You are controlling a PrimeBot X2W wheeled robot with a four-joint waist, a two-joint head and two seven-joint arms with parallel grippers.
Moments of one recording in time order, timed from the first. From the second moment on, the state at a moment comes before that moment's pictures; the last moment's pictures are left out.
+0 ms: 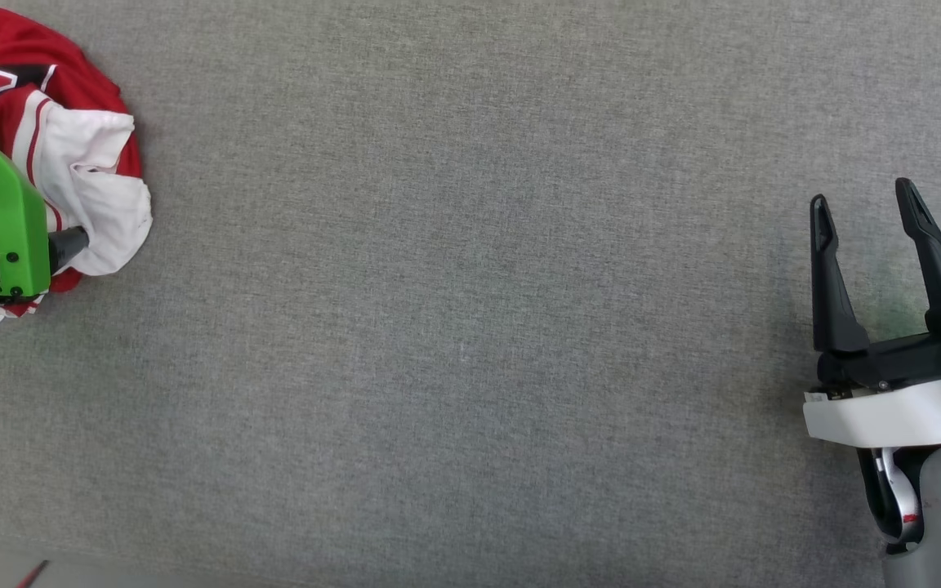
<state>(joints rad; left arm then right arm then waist) -0.88 0.75 -0.54 0.61 -0.90 -0.13 0.77 -0.17 -0.11 -0.01 -0.16 0.04 0.13 -0.25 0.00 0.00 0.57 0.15</state>
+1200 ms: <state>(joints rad) -0.94 0.72 -0.90 0.06 -0.85 -0.13 0.55 -0.10 -0.05 -0.03 -0.11 0.09 0.13 -0.25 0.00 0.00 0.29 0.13</state>
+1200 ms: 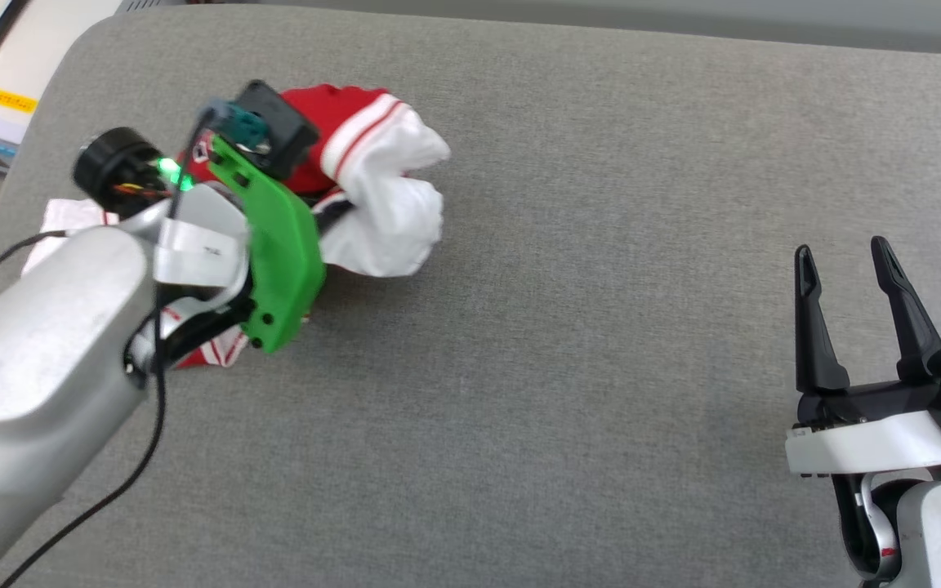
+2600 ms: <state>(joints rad) -1.07 0.13 -1.27 0.46 -0.71 -0.13 0.26 -0.19 -0.05 -0.07 -0.12 0.17 0.13 -0.25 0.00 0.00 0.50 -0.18</state>
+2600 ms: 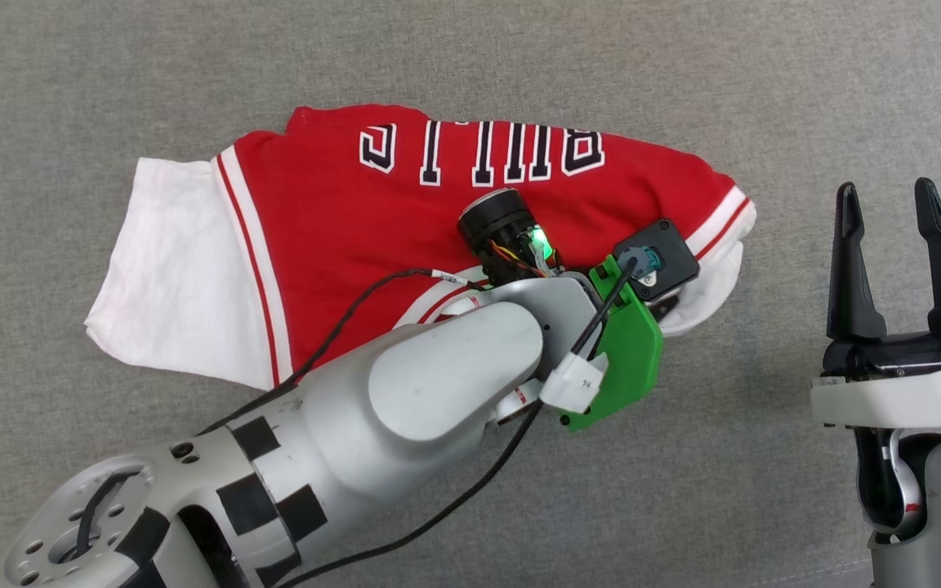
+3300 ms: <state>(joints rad) -0.84 0.27 -0.89 0.31 -0.54 0.21 -0.26 -0.07 -0.05 -0.10 -0.10 0.14 0.13 -0.25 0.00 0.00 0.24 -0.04</state>
